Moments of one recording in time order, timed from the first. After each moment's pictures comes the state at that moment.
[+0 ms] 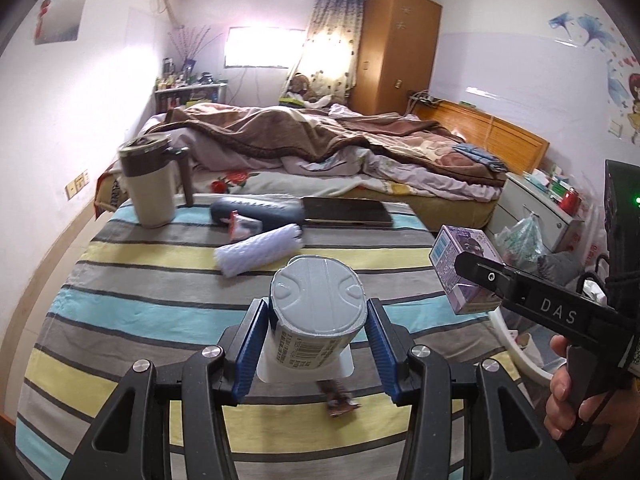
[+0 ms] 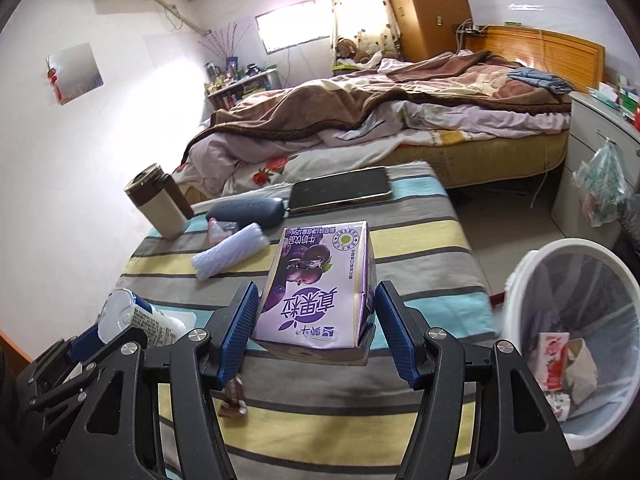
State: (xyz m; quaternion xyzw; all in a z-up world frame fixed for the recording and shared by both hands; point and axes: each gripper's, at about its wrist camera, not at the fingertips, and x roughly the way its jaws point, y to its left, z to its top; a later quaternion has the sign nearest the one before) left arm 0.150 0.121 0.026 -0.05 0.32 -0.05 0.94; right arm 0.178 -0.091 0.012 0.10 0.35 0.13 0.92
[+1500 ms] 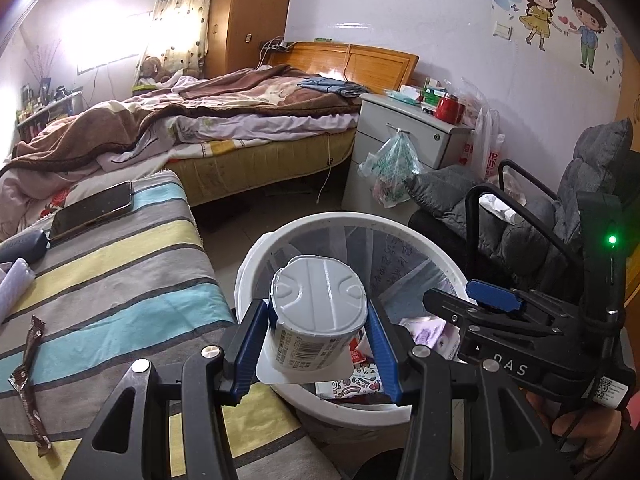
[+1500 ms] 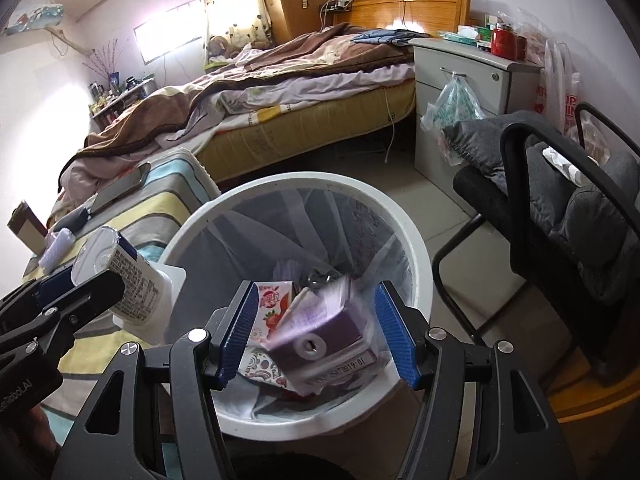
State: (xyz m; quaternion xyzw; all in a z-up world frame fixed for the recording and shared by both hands) left arm 0.186 -0.154 -0.011 0.03 0.37 -0.26 0.89; right arm 0.142 -0.296 -0.037 0.11 0.40 -0.05 0.91
